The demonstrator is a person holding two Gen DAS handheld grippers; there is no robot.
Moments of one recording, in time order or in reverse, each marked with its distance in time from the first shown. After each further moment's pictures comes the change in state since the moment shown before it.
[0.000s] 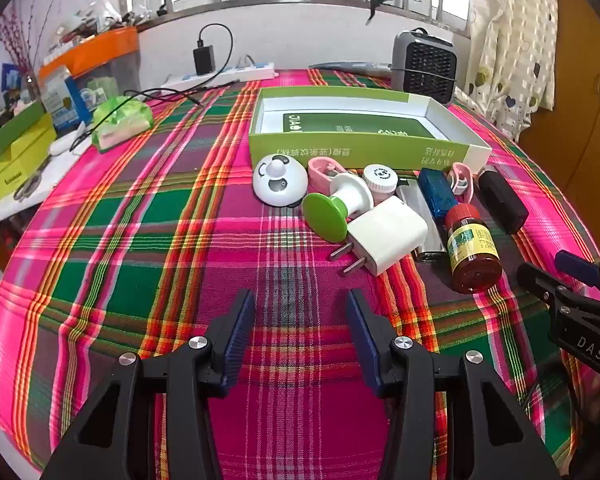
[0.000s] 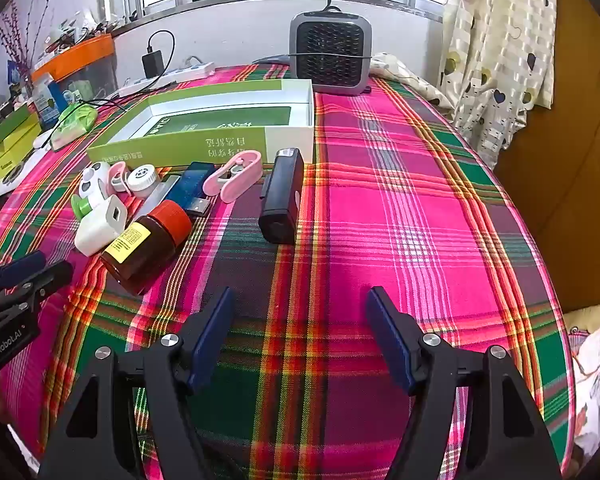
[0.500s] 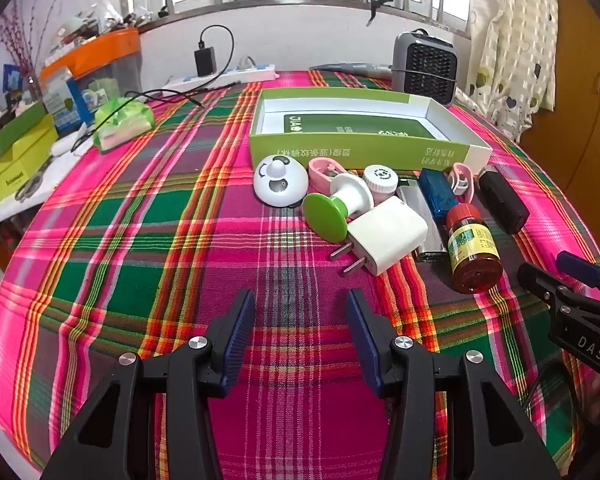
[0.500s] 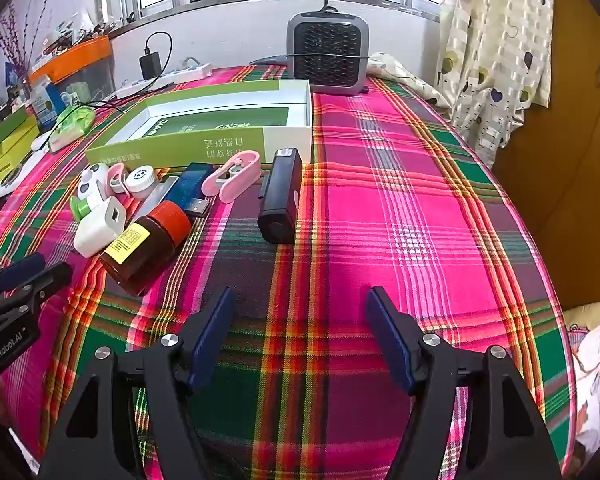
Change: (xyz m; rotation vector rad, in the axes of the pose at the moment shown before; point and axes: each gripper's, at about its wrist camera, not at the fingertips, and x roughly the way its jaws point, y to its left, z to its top) left arm 0.000 0.000 0.000 -0.001 -0.002 0.001; right arm 0.000 0.001 0.000 -0.003 -0.004 -0.005
